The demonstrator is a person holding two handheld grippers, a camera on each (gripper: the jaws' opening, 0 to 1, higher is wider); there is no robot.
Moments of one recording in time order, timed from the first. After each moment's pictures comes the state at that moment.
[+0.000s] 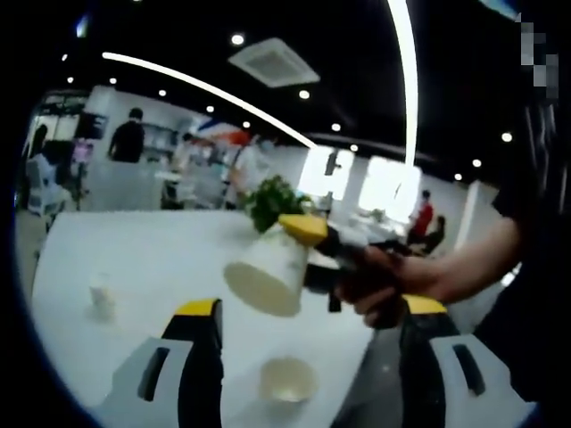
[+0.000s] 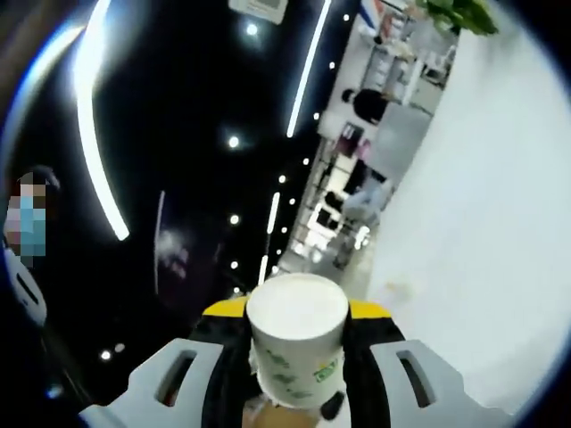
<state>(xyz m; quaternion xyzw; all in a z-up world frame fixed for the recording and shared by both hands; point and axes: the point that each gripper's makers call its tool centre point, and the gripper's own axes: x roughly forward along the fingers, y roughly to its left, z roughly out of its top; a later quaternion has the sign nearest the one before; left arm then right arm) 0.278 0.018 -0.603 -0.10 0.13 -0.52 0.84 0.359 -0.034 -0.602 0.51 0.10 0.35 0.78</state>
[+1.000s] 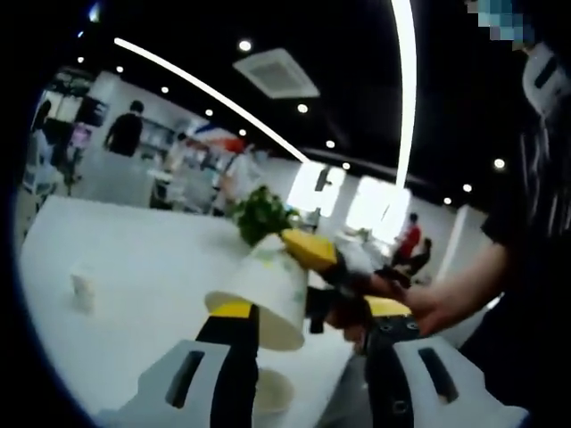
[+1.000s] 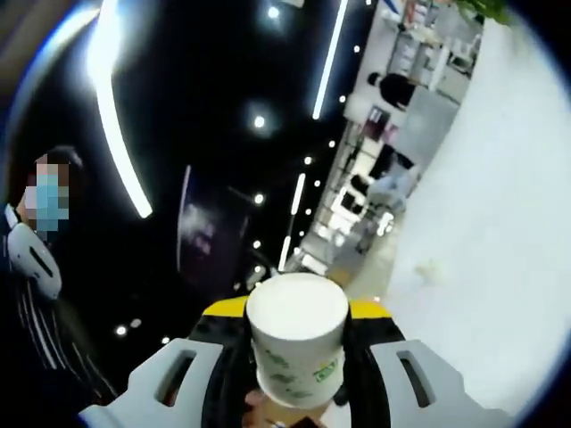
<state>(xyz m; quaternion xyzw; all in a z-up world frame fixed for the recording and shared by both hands) 0.274 0.010 -0.590 -0.16 0.12 -0.54 0.82 0.330 -0.006 -0.584 0.48 0.08 0.43 0.76</state>
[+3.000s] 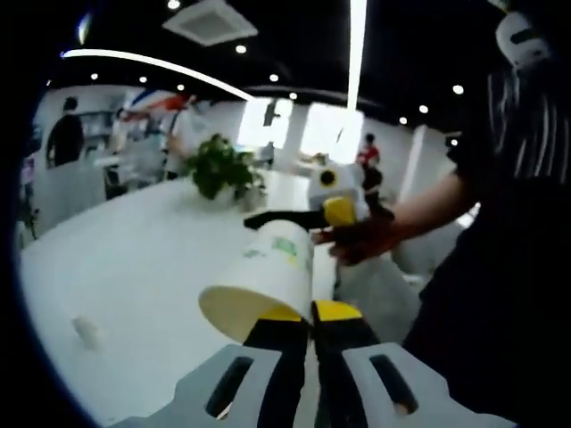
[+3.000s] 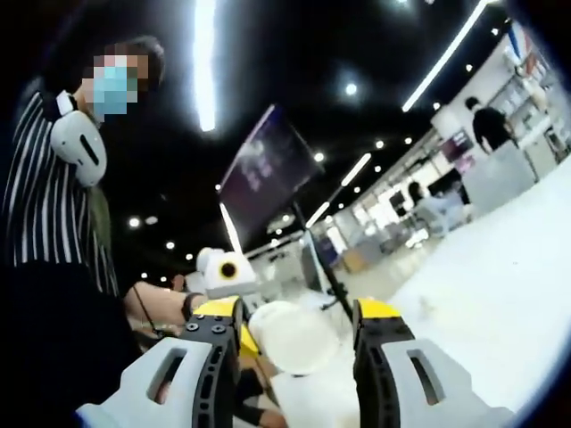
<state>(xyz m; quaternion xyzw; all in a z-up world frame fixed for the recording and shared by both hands) 0.248 0.017 -0.619 0.07 0.21 -0.66 0.72 0.287 -0.034 -0.577 0.25 0.02 0.54 0.80</state>
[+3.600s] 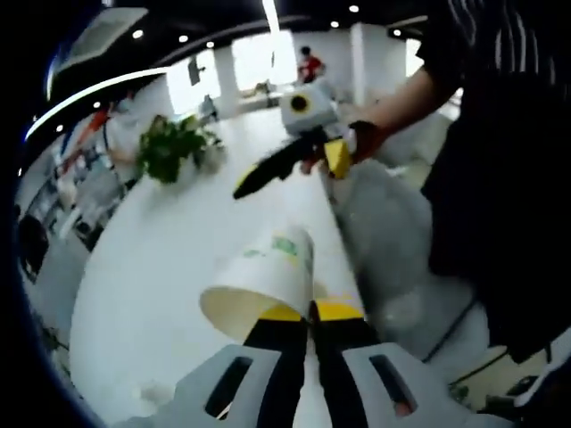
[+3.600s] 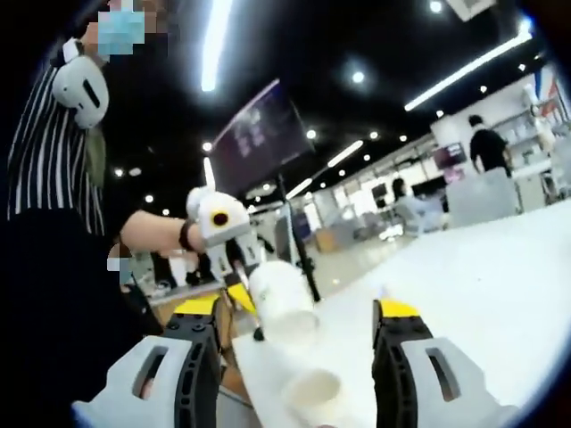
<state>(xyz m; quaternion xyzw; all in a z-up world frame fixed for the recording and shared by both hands) 0.262 0.018 -0.642 0.32 0.19 -0.71 0.60 0.278 -0.055 -0.616 0.11 0.06 0.52 0.84</state>
